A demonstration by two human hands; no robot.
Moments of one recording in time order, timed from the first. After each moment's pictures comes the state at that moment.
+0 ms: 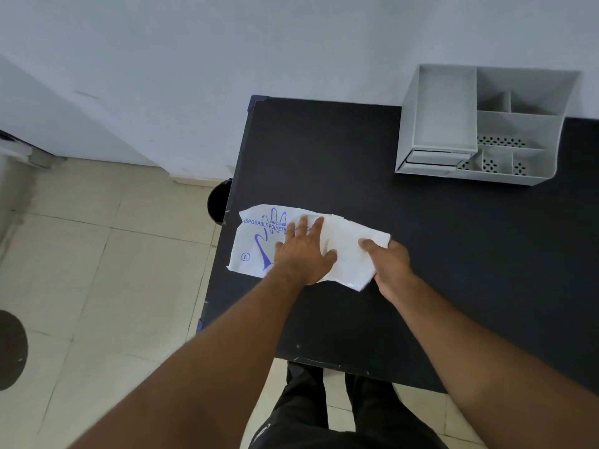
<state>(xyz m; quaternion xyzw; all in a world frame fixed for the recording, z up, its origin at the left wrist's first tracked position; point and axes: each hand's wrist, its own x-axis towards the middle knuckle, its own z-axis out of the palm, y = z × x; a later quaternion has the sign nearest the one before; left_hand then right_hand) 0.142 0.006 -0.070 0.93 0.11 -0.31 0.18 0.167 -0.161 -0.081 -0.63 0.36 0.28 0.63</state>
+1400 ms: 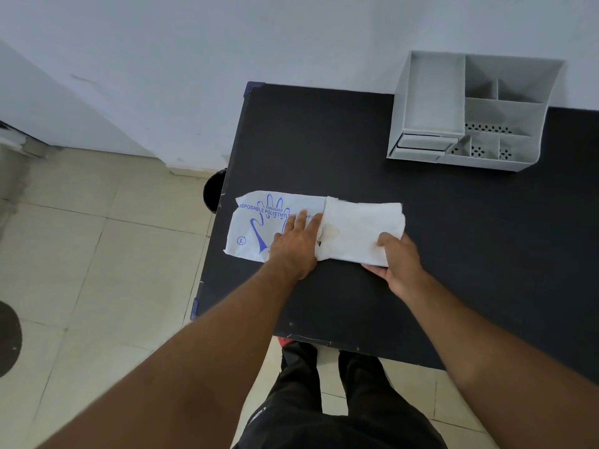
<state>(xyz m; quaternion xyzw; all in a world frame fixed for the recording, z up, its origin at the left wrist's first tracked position) 0.116 0.000 -0.074 0.94 0.06 -0.30 0.14 0.146 -0.198 -0.063 -0.58 0.36 0.29 0.67</state>
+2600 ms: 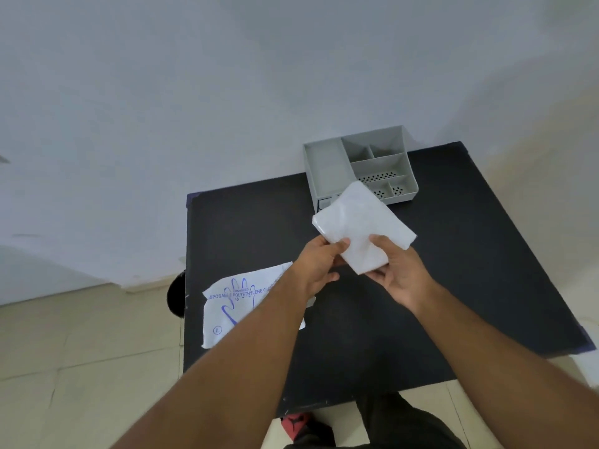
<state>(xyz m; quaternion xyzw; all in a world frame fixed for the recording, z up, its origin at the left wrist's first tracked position) 0.189 -0.105 0.029 0.58 0.20 -0.35 0.71 0.154 -0.261 0.031 -0.47 0.33 0.11 0.81</state>
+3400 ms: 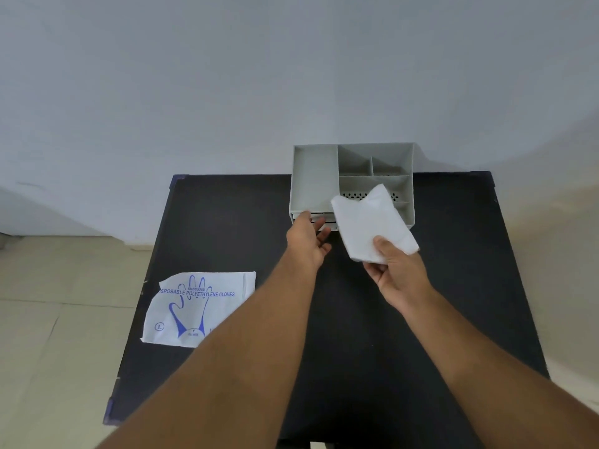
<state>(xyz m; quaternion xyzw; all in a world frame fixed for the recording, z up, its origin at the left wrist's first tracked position) 0.299 -0.206 0.006 0.39 0.48 -0.10 0.78 0.255 -0.355 0.013 -0.41 0.37 0.14 0.82</state>
